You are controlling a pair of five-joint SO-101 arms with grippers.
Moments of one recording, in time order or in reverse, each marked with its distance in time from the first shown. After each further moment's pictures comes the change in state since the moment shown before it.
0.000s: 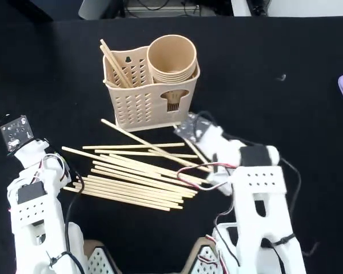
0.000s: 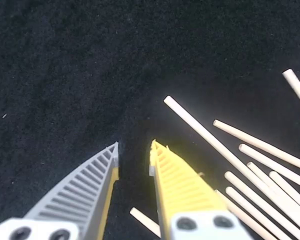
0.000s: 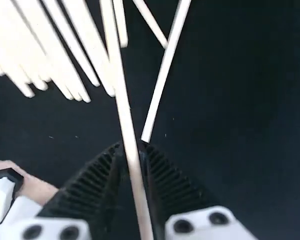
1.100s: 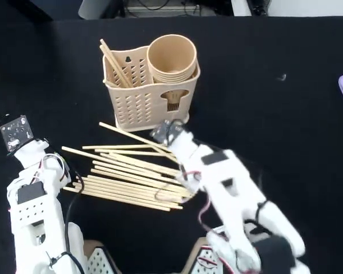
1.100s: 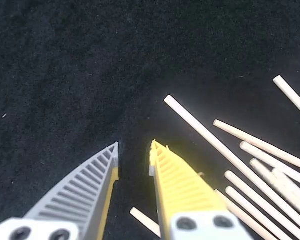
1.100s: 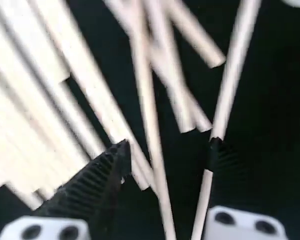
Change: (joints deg) left arm 0.0 0.0 0.0 0.0 0.0; right arm -15.4 19.1 11.7 -33.3 -18.9
